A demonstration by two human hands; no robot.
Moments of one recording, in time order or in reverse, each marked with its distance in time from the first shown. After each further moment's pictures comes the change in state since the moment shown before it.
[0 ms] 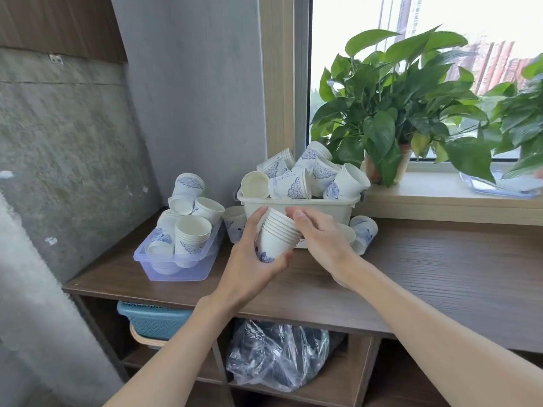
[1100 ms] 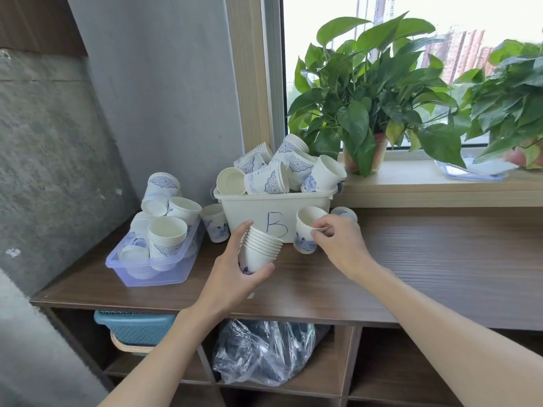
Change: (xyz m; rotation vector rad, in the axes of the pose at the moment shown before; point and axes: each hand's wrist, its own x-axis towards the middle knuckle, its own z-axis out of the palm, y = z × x) left_hand -0.007 -0.018 0.011 0.069 -0.097 -0.055; right_hand -0.003 0.056 -0.057 -0.389 0.218 0.091
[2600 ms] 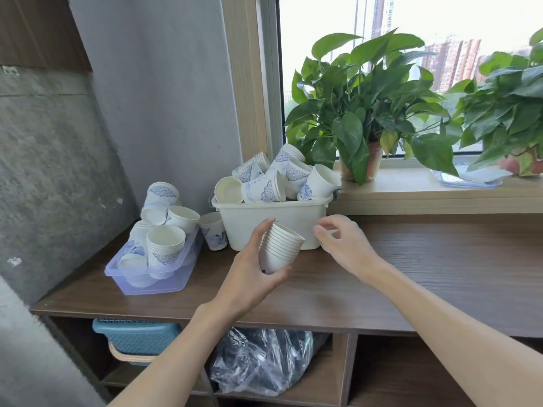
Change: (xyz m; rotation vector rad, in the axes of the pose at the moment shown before) left_hand 0.009 0.031 0.021 0.098 -0.039 0.094; right_hand 0.003 0.001 -0.023 0.123 -0.077 0.022
